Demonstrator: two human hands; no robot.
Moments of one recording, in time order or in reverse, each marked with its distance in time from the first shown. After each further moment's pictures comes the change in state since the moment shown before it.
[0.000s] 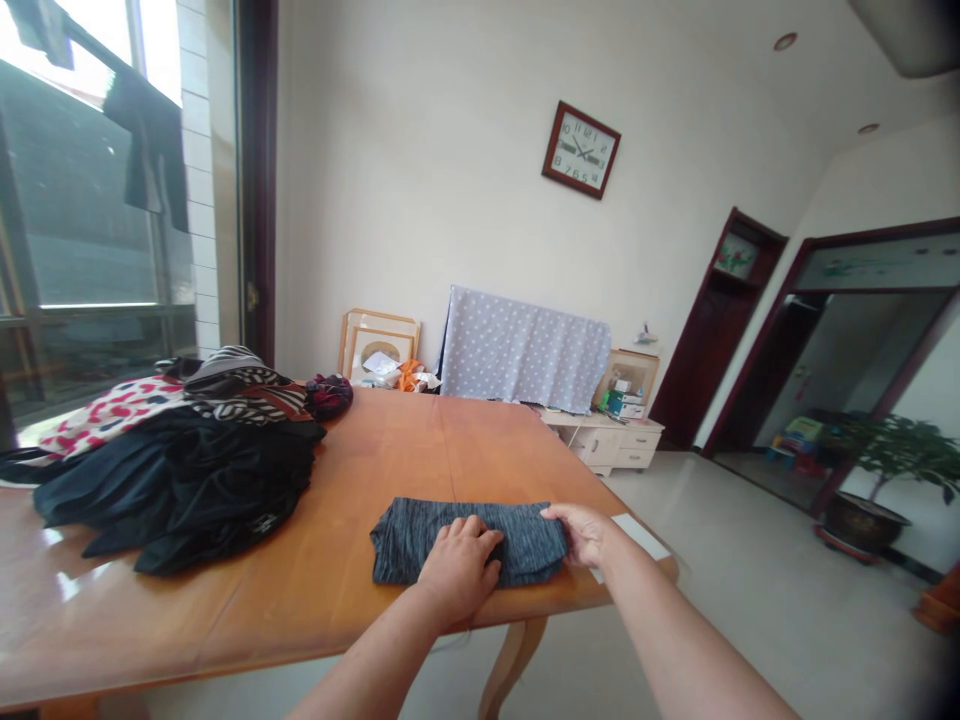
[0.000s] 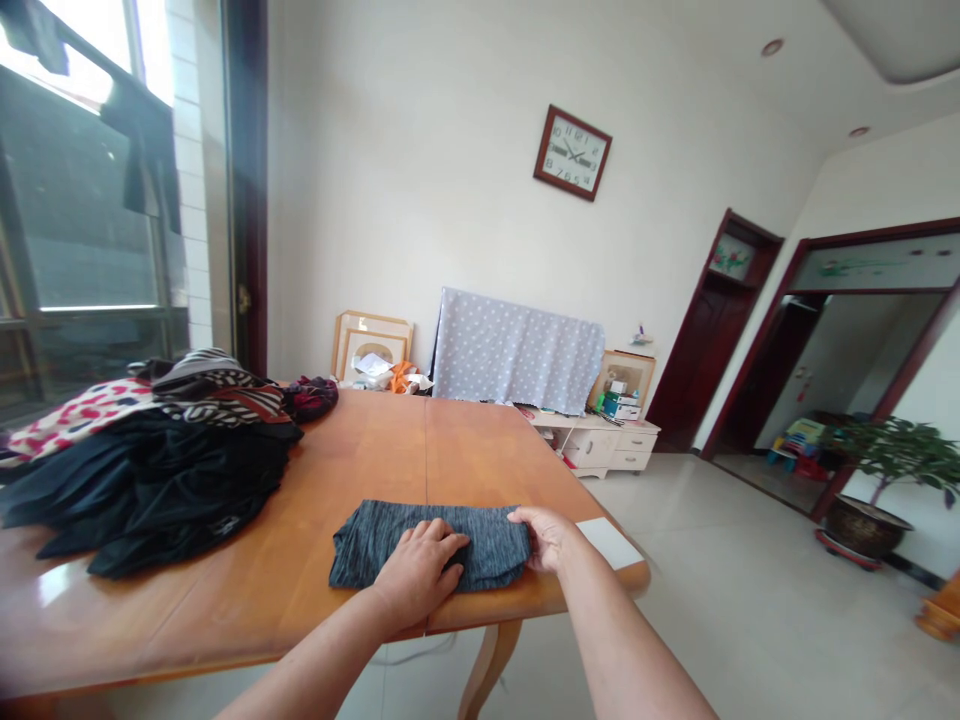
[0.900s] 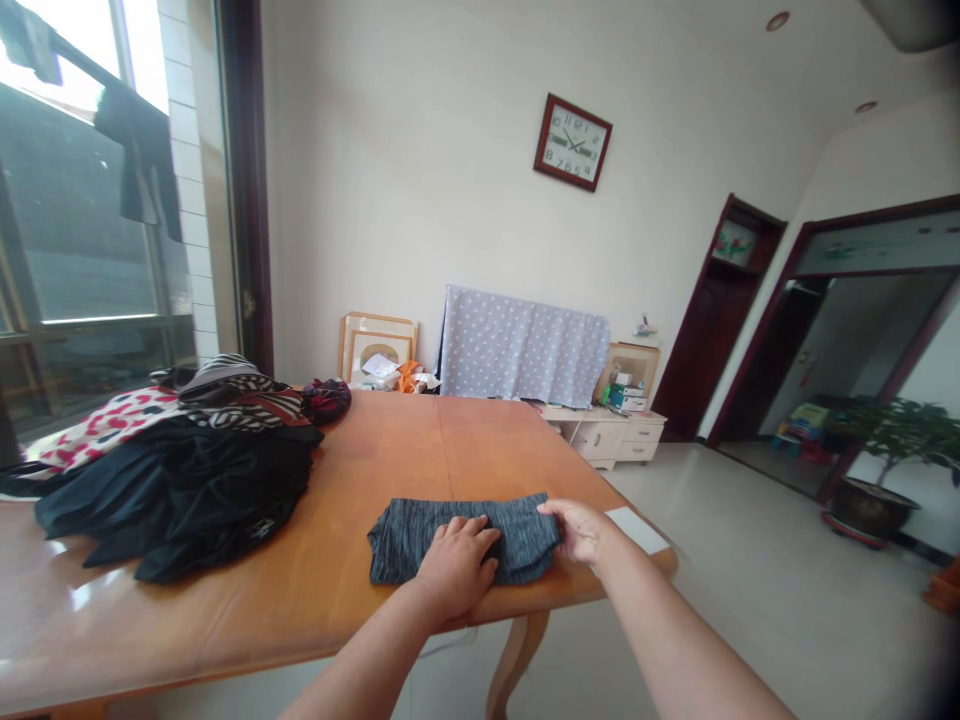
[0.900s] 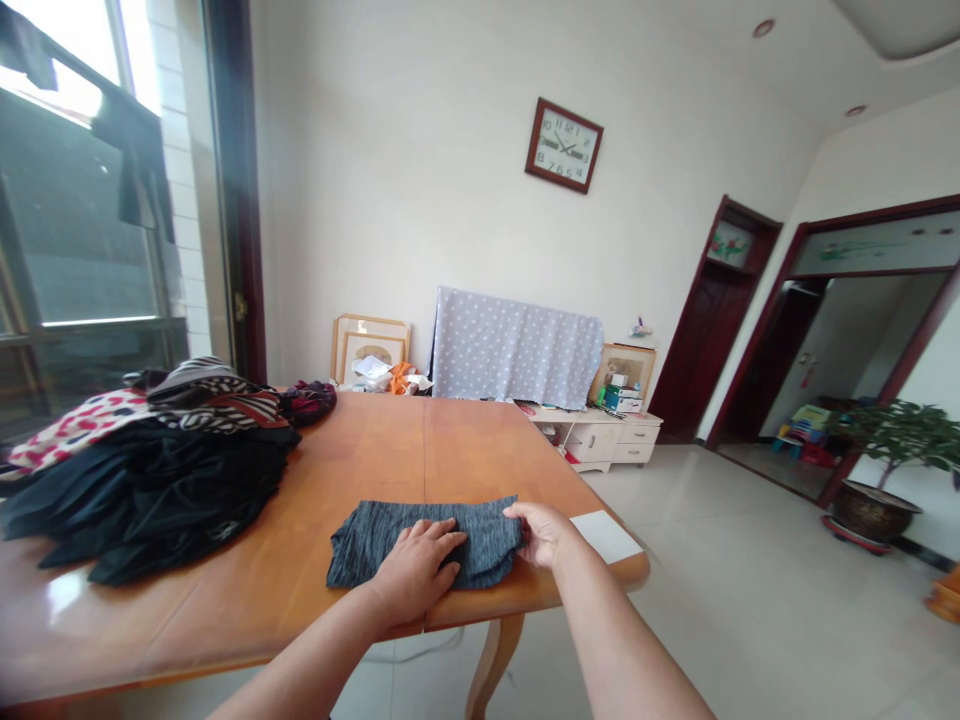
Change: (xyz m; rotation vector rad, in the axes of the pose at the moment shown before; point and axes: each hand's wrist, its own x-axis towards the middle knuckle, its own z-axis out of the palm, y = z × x) left_hand 0.001 -0.002 -0.002 -0.033 -0.031 0.023; right_hand -0.005 0.002 0.007 0.114 -0.038 -0.095
